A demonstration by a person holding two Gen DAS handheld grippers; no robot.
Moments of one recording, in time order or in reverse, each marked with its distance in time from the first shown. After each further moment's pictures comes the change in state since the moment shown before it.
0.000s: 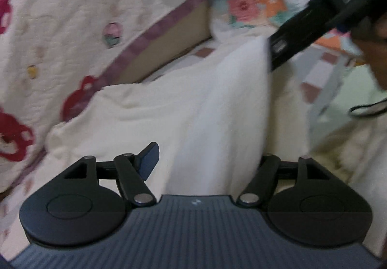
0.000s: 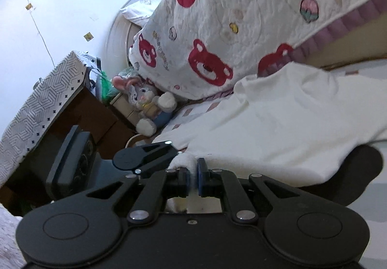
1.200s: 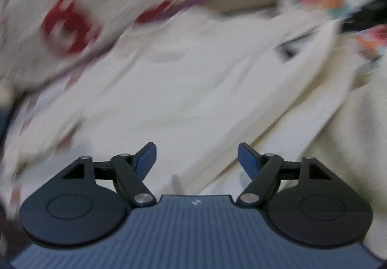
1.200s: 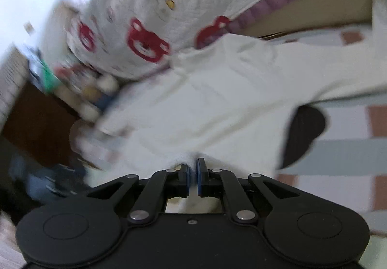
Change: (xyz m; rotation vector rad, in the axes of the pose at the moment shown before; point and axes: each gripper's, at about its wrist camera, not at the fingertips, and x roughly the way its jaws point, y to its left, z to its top) left arm -0.087 0.078 -0.095 -0.266 0.137 0.036; right arm -0.006 -0.014 -0.014 0.164 0.104 -0.221
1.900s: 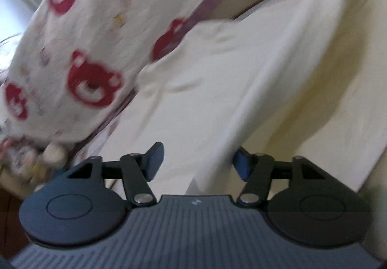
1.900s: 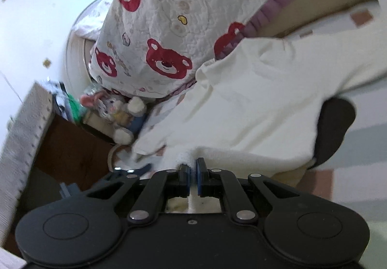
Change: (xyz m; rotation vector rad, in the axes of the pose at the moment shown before) left arm 0.075 -0.063 0.025 0.187 0.057 0.445; right arm -0.004 0.010 0.003 0.057 -0.045 0.081
